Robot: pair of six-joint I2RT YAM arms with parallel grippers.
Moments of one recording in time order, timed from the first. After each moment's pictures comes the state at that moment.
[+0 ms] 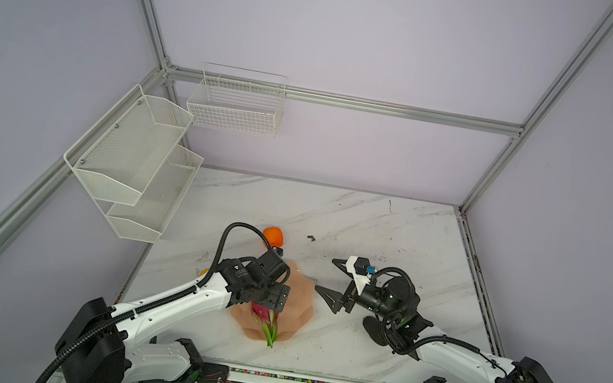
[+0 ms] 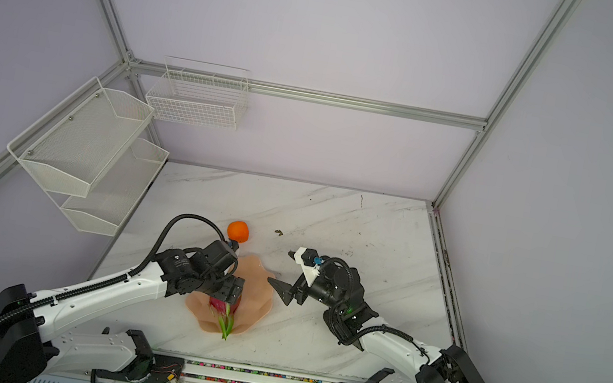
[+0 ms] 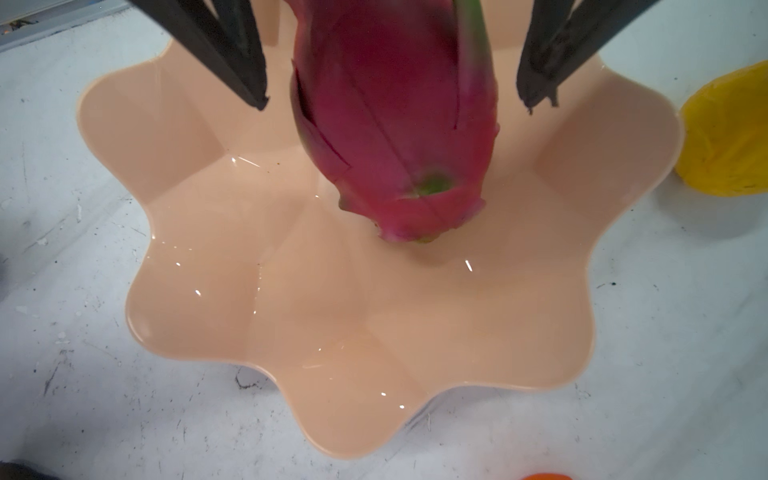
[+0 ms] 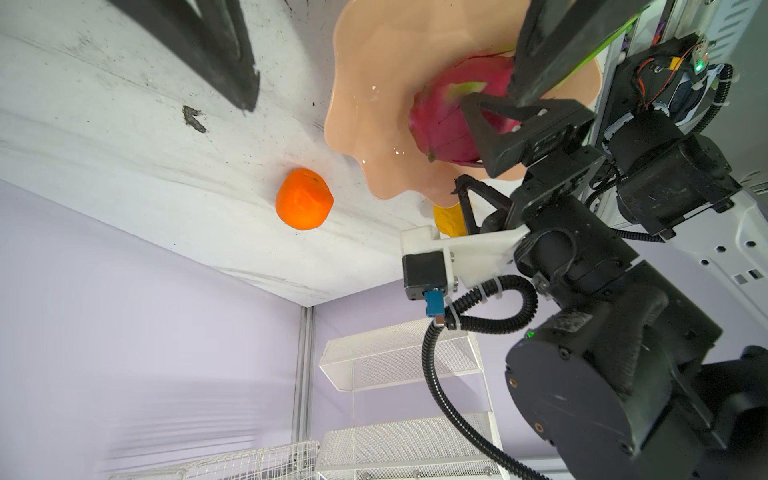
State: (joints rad) left arm -0.73 1.18 0.85 -0.81 -0.19 -0.47; right arm 0.70 1.22 0.42 0.74 -0.48 0.05
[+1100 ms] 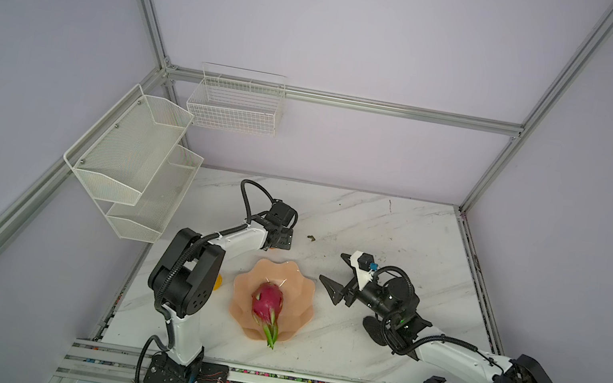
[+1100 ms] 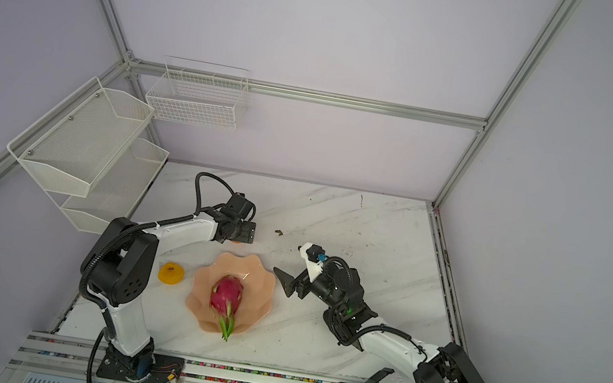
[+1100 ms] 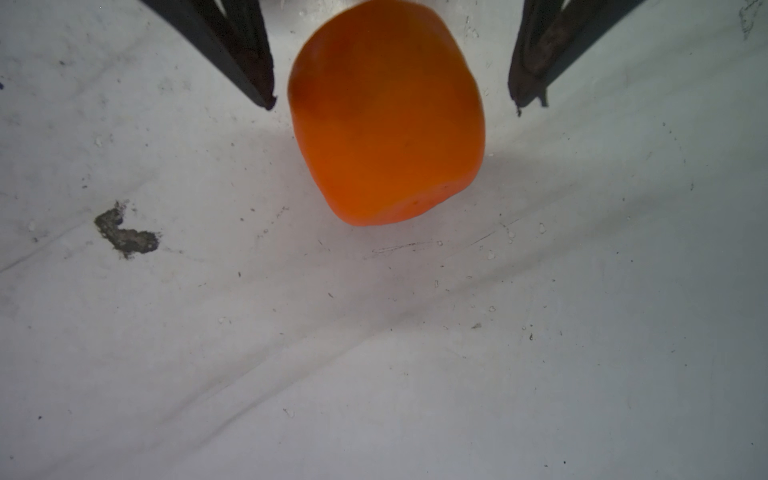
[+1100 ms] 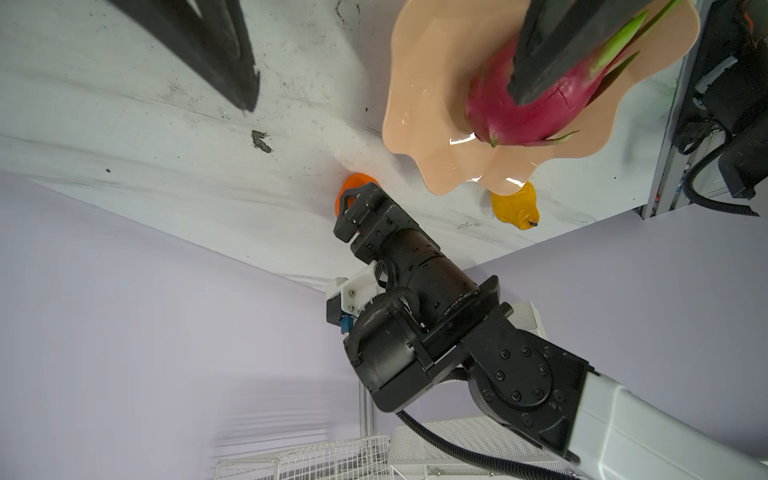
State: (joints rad) left arm -0.41 1.83 1.23 -0.43 -0.33 -0.40; right arm 0.70 1.24 0.41 0.77 -0.31 0.06
